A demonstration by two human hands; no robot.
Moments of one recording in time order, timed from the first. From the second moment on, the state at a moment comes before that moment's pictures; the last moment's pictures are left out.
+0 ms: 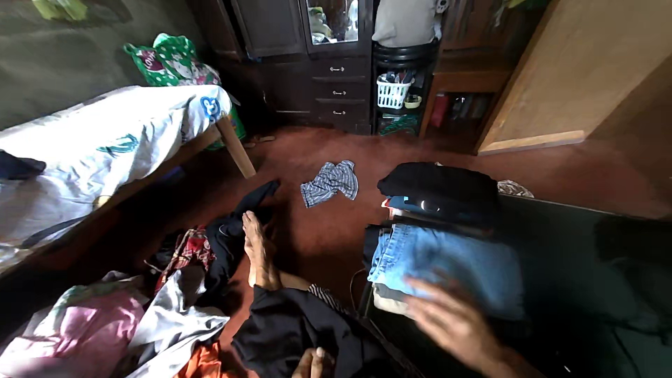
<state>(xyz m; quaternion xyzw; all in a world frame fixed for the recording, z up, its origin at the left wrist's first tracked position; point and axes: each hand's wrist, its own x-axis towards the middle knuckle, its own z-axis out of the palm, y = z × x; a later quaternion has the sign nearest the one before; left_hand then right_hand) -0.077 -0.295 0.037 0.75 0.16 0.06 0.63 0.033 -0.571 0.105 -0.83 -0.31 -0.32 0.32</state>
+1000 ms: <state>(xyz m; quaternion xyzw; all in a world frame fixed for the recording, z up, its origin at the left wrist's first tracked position) 0.124 -0.396 0.050 0.58 0.07 -0.14 0.80 0.084 -0.663 0.110 -0.78 0.30 -0.05 0.54</state>
